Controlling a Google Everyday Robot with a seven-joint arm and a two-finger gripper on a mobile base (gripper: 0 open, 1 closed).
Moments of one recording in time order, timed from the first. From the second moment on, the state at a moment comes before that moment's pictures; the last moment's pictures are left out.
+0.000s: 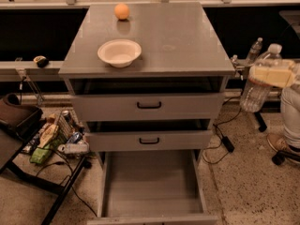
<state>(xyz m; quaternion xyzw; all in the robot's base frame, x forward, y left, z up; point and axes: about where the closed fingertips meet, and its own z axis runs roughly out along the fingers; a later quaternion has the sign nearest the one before) 0.593 -0.311 0.899 -0.29 0.70 0.33 0.56</state>
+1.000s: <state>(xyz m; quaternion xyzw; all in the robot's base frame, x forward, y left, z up) 0.719 -0.311 1.029 -0.27 0.66 0.27 0.65</state>
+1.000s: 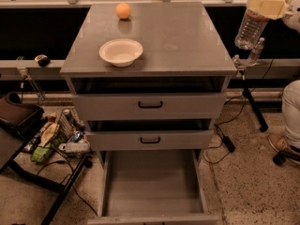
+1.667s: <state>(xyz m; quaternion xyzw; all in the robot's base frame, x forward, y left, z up) 0.798 -0.274 0.991 -0.27 0.65 0.28 0.65</state>
